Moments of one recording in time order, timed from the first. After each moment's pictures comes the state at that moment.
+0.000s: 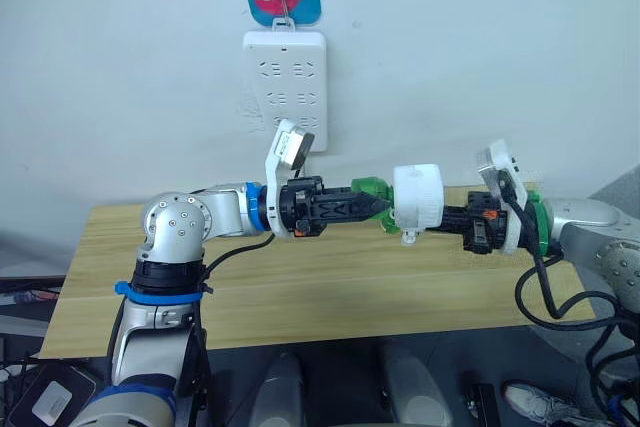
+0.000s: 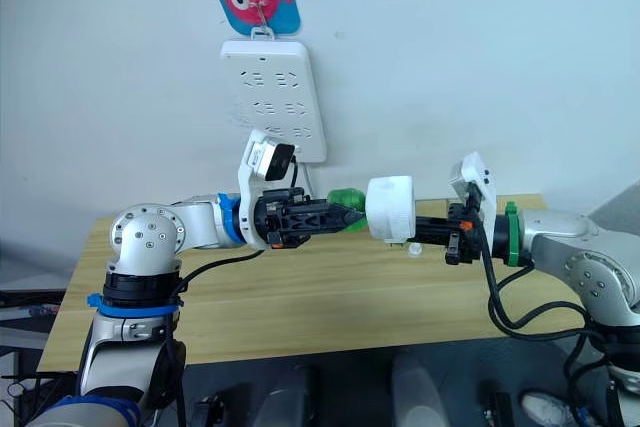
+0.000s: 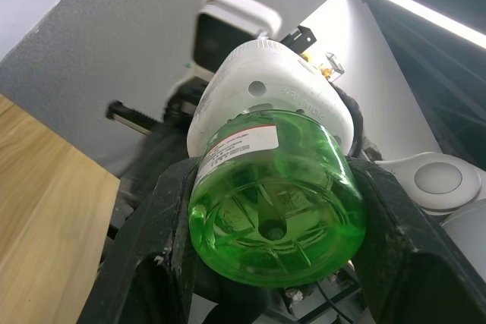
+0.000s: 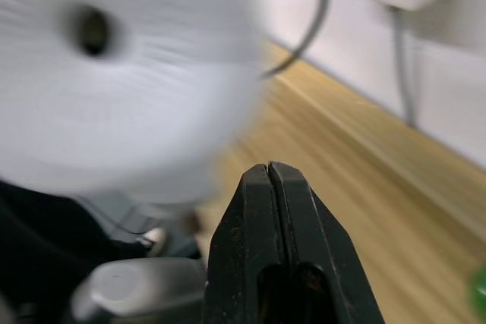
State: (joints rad) left arm -0.68 0.40 0.08 -0.08 -1.20 1.27 -0.86; right arm -0.42 -0.85 -0.06 -0.43 1.10 0.97 0.77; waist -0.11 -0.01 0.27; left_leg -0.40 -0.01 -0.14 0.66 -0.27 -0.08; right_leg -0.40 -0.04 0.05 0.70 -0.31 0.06
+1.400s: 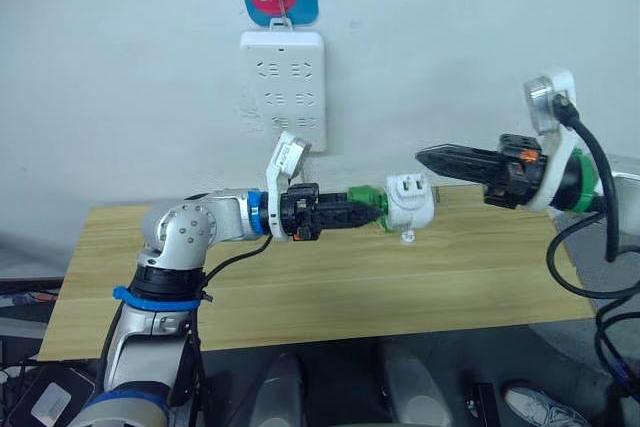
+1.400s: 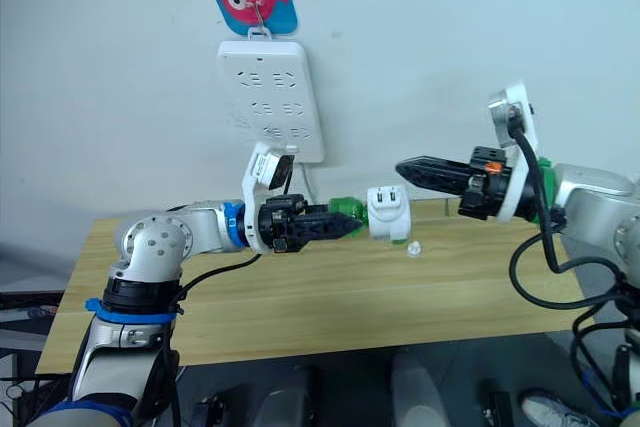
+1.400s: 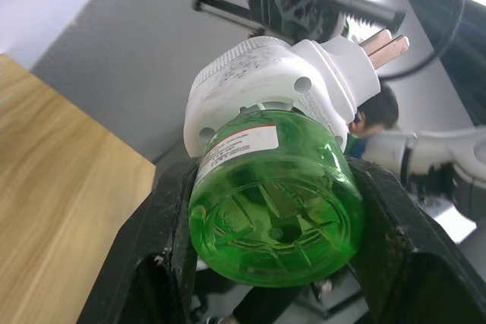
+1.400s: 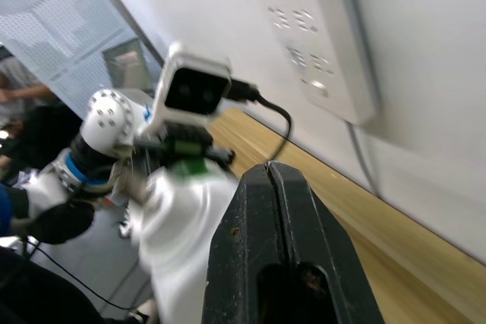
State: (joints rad) left arm -0.65 0.40 0.06 -0.04 -1.09 1.20 -0.90; right arm -0.51 -0.94 -0.20 -0.37 1.36 1.04 0.55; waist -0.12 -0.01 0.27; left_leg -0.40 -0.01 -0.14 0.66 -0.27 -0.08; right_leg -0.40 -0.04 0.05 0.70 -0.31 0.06
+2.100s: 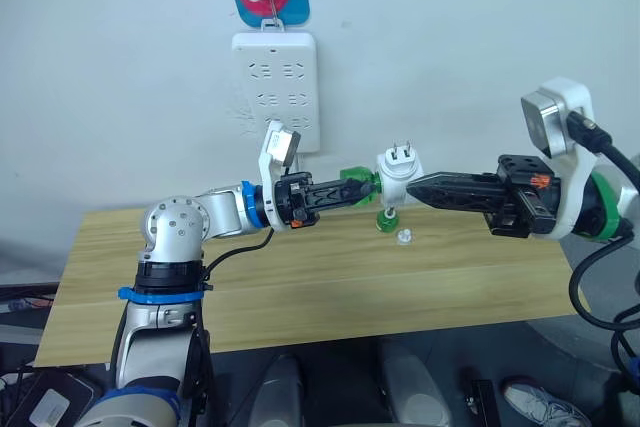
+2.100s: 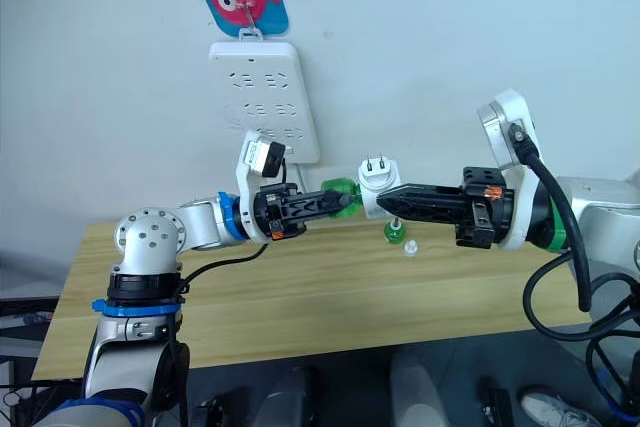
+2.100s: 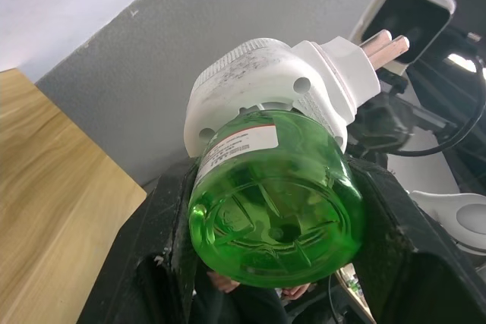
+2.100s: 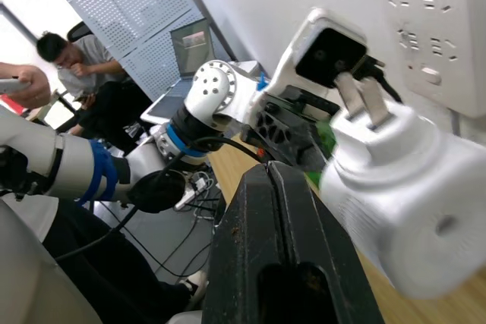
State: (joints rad) left arm -0.67 0.38 0.11 0.00 -1.15 1.26 -0.83; right arm -0.60 -0.95 -0.16 -0.46 1.63 1.07 0.47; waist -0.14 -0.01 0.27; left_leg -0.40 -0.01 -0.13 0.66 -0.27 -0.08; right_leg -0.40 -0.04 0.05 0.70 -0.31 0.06
